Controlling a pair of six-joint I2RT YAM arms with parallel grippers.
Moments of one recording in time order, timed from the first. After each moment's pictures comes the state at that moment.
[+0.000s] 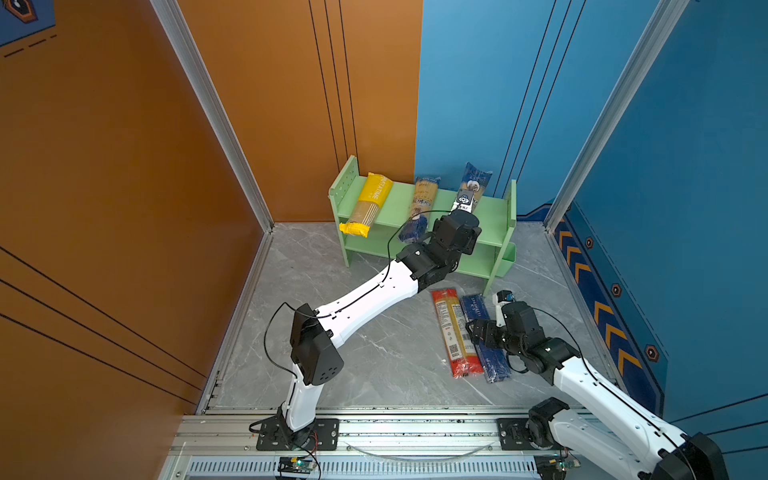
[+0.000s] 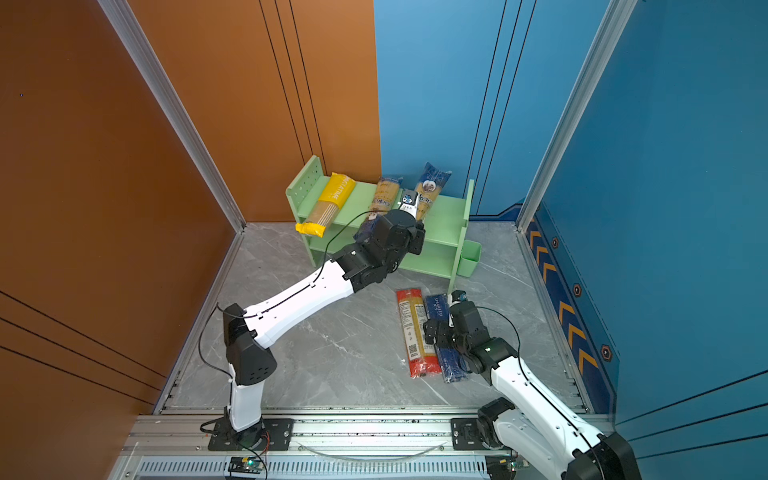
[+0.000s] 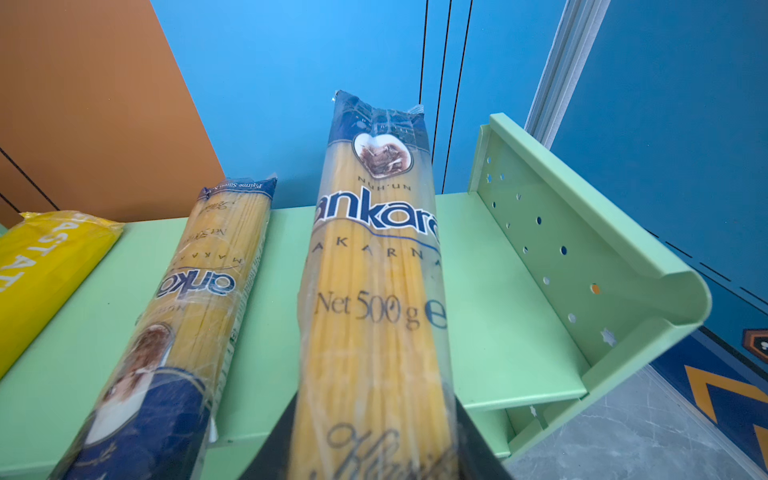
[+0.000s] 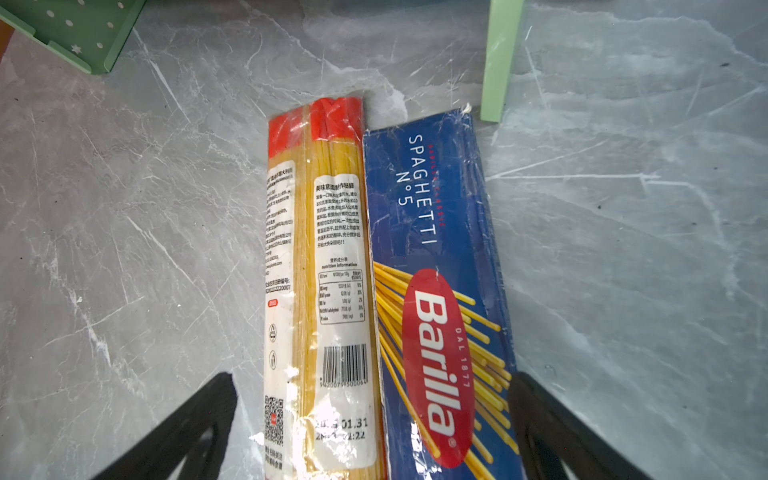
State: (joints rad) left arm -0.93 1.99 2.09 -0.39 -0.56 -0.18; right arm 0.42 0.90 0.50 -0.41 0.02 0.45
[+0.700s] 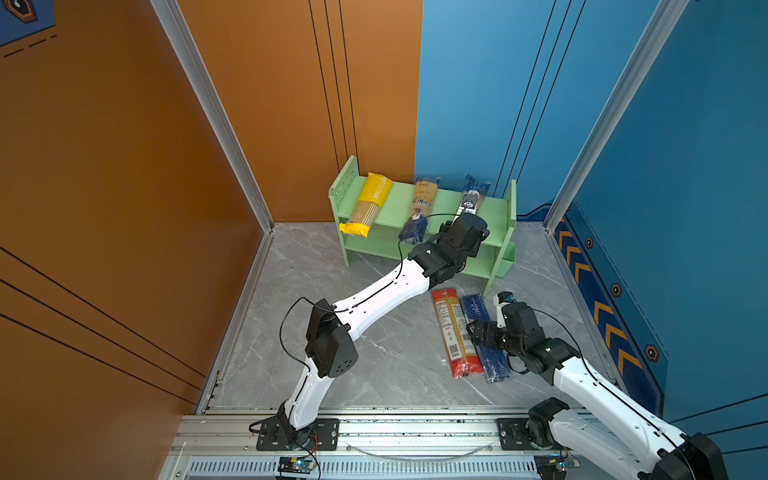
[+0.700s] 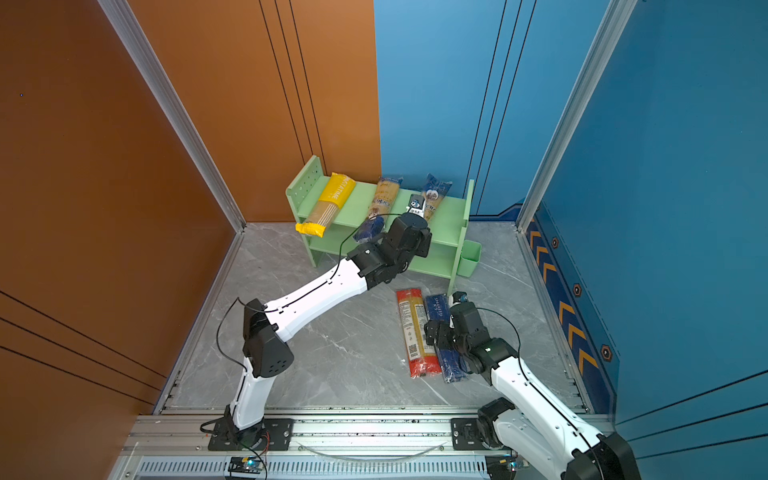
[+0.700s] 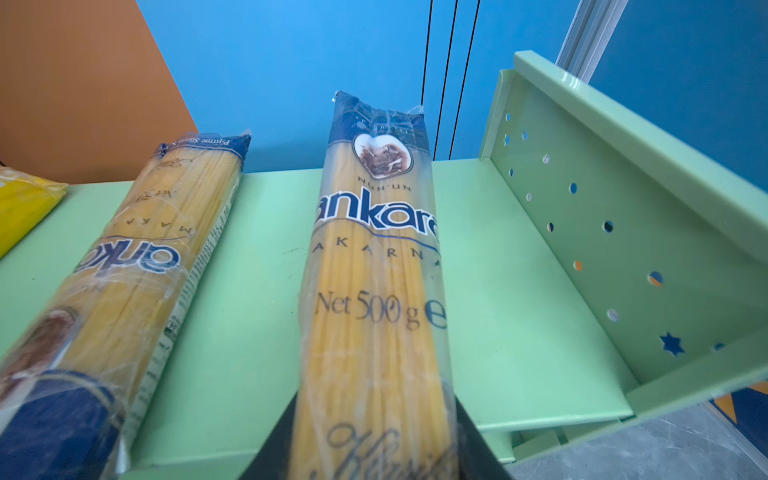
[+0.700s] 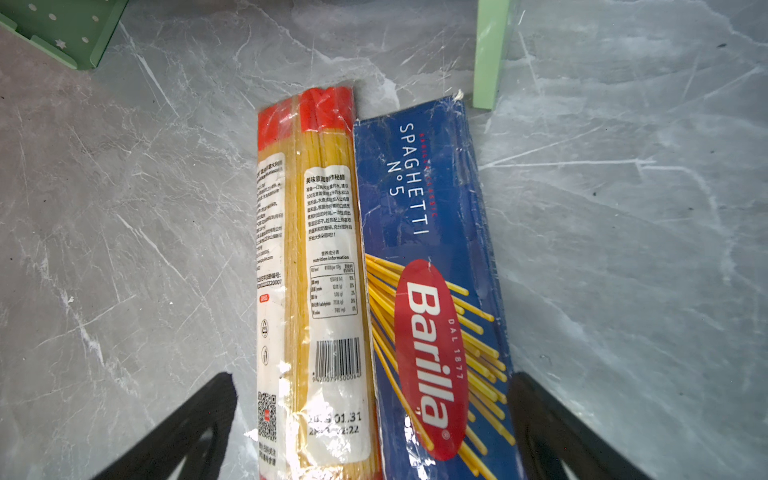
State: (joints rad) left arm -0.93 2.11 2.18 -0.45 -0.56 -0.23; right arm 0.42 0.90 0.49 -0.42 0.02 0.46
